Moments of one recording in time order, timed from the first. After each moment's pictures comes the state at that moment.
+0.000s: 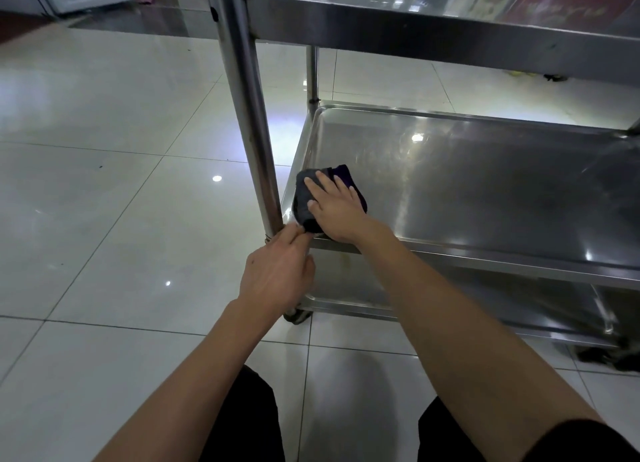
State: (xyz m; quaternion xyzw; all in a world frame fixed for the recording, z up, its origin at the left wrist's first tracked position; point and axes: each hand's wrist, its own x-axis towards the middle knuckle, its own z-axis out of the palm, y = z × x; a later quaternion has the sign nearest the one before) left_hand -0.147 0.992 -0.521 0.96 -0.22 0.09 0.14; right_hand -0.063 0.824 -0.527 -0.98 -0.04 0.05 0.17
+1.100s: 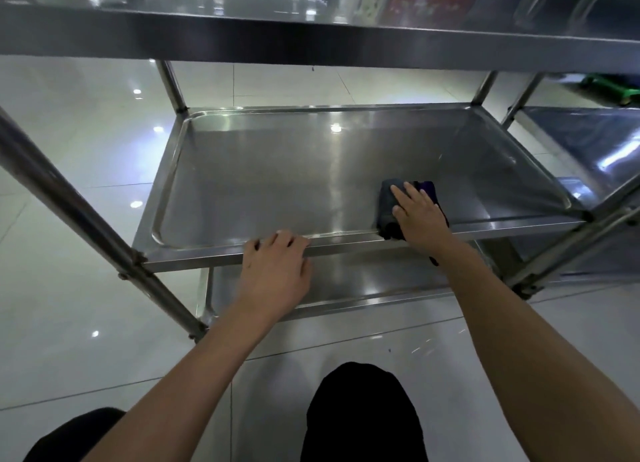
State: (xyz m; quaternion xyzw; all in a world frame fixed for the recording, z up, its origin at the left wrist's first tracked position) left_hand -0.193 0.814 -0.524 0.93 -0.34 0.06 0.12; right_hand -0.240 0.517 -0.522 -0.96 0.24 -0.02 0.14
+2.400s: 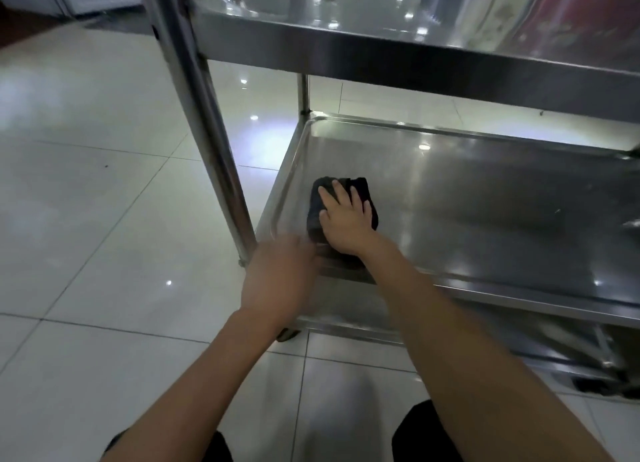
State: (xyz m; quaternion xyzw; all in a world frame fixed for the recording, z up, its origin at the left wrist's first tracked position) left_hand -0.138 0.984 -0.530 0.96 -0.23 0.11 0.11; right_hand -0.057 0.814 -0.535 -0.98 0.02 0.04 0.20
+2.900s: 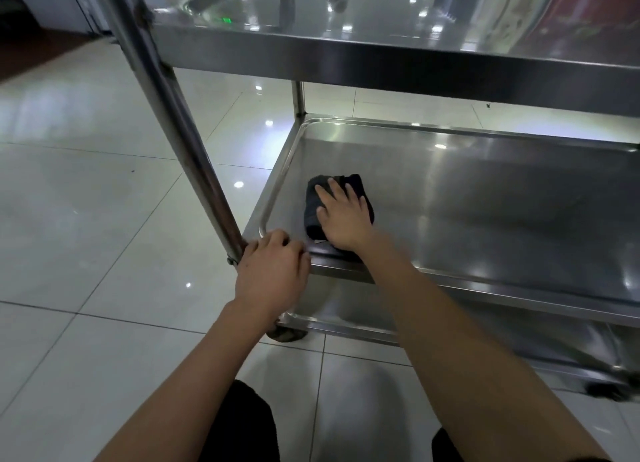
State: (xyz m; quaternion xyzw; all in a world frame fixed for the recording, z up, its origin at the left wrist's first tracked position) left_hand -0.140 1.024 -0.520 0.98 -0.18 0.07 0.07; right_hand -0.052 0.846 -0.542 -0.98 -0.03 0.01 0.19
